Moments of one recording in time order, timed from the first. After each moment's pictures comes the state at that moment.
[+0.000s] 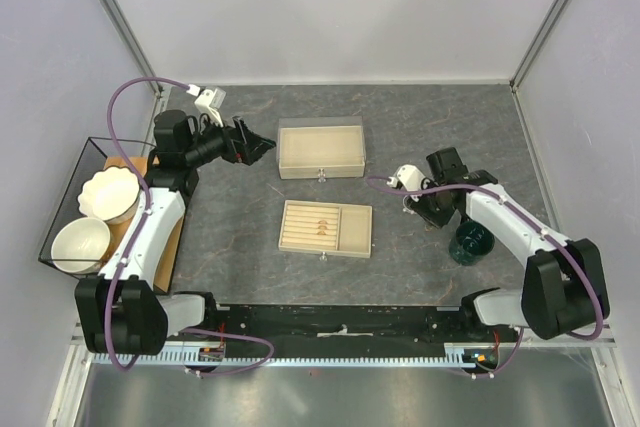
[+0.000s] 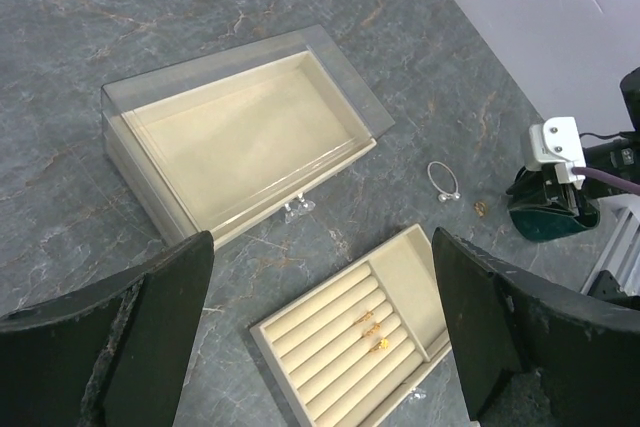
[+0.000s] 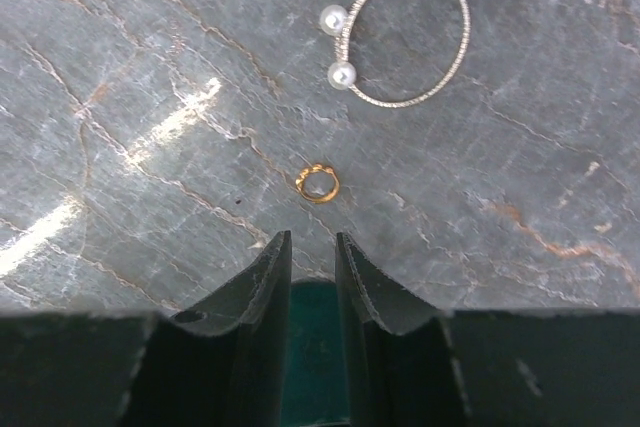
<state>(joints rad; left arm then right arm) -0.03 1.20 0.94 -0.02 0.74 -0.24 0.29 1.32 0.85 -0.72 -0.12 -0.66</state>
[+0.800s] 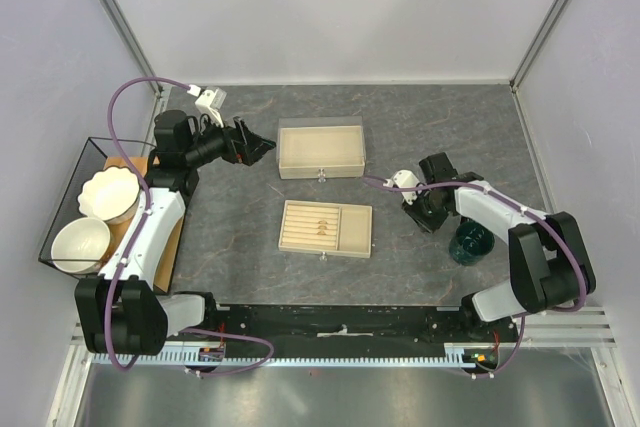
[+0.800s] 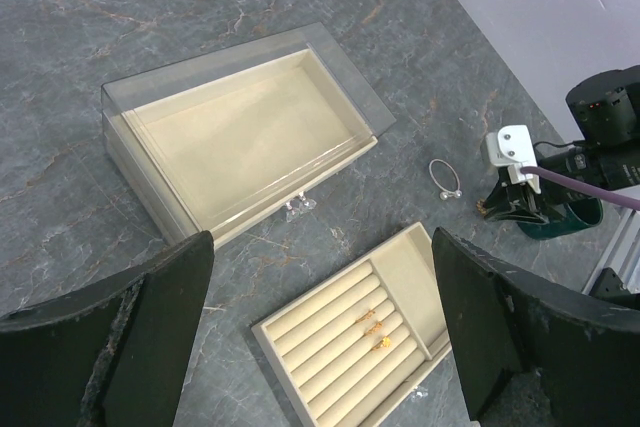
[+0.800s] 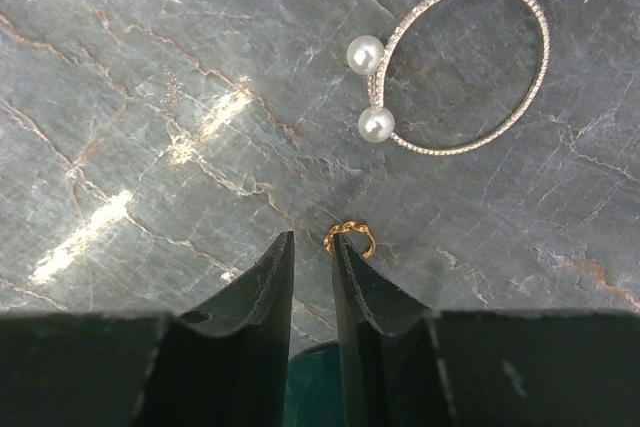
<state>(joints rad) -0.04 1.20 0.94 -0.03 0.73 -0.23 0.29 1.46 0.80 -0.61 -0.16 -0.58</state>
